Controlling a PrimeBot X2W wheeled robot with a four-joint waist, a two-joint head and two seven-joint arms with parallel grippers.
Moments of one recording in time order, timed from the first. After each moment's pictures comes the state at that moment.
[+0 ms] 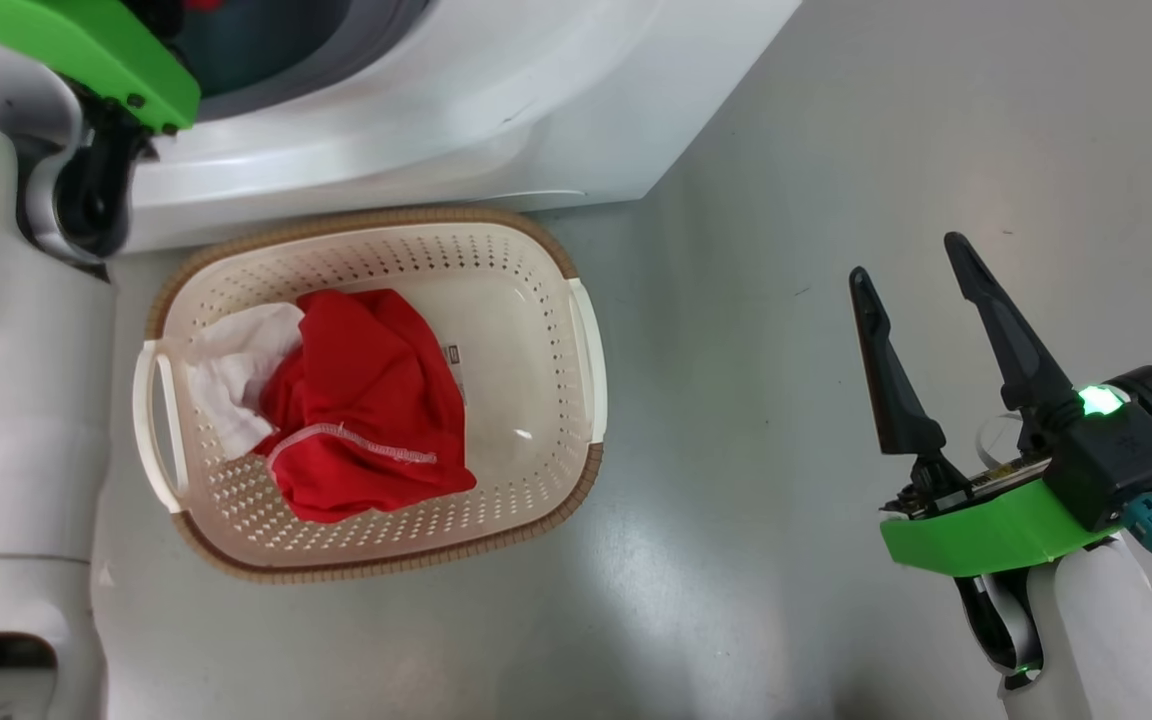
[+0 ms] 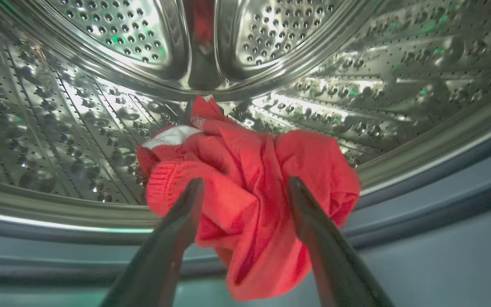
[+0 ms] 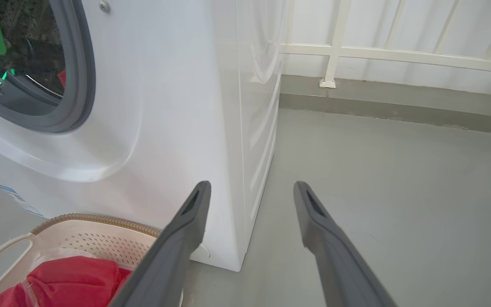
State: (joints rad) left arm -1.21 0.15 -0.09 0.85 -0.54 -0.12 0.03; right arm -0.25 -0.05 0.06 0.01 0.12 0.13 -0.26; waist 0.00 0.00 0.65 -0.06
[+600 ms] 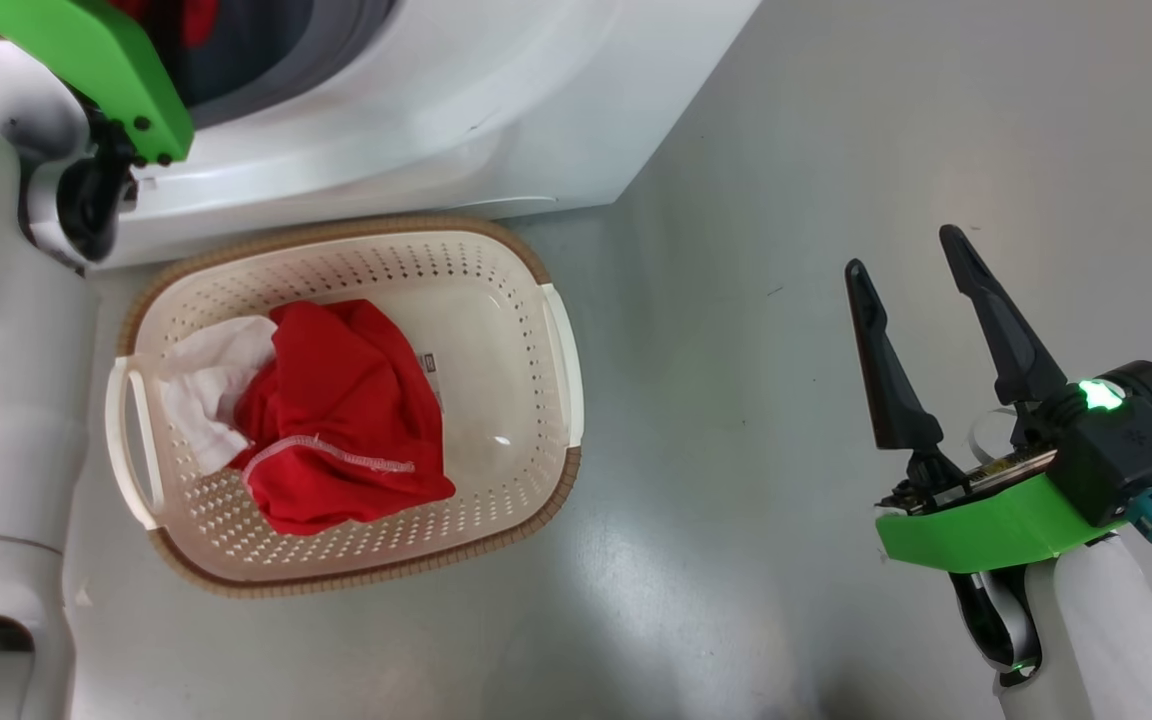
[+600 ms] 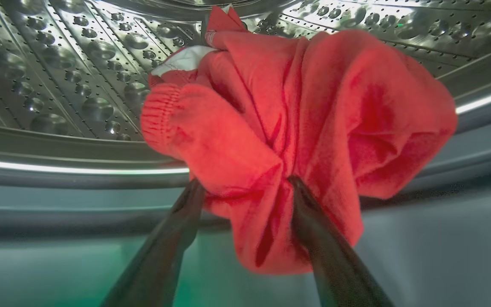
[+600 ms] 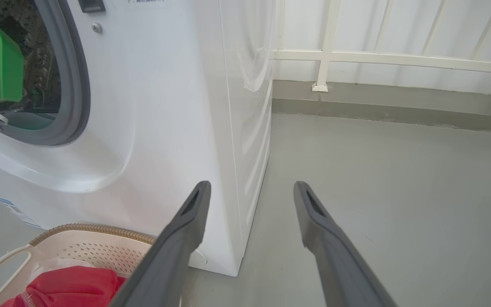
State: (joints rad) left arm -1.27 0.18 -0.19 1.01 -0.47 -0.05 0.22; right arm -0.26 -0.05 0.07 0.01 0.16 0.13 -0.26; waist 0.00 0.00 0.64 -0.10
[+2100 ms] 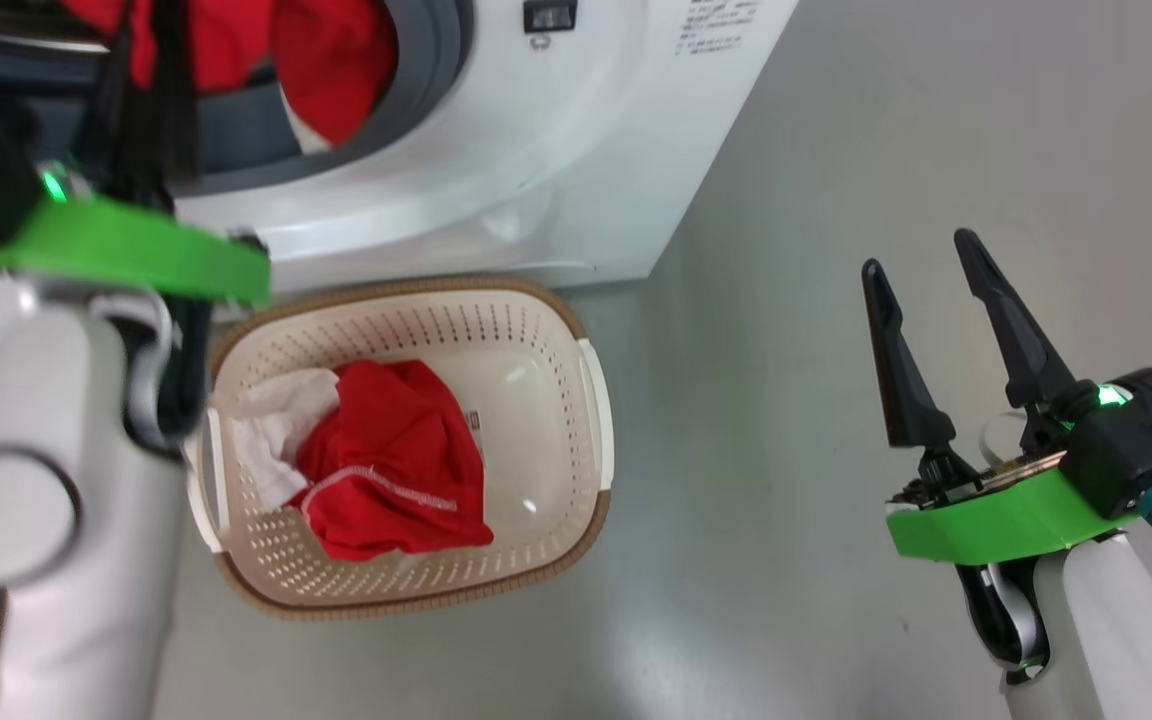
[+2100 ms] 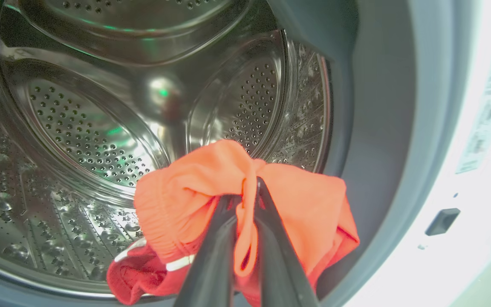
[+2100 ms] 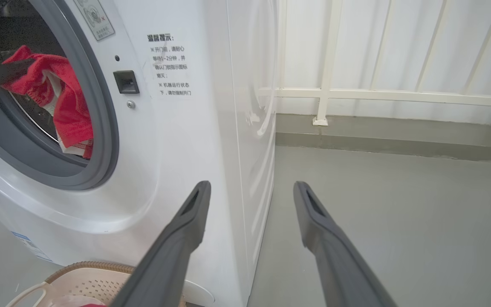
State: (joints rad) left arm -0.88 0.16 -0.12 0.48 -0.40 -0.10 -0.25; right arm -0.27 -0.05 0.05 0.04 0.18 0.13 -0.26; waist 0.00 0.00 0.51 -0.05
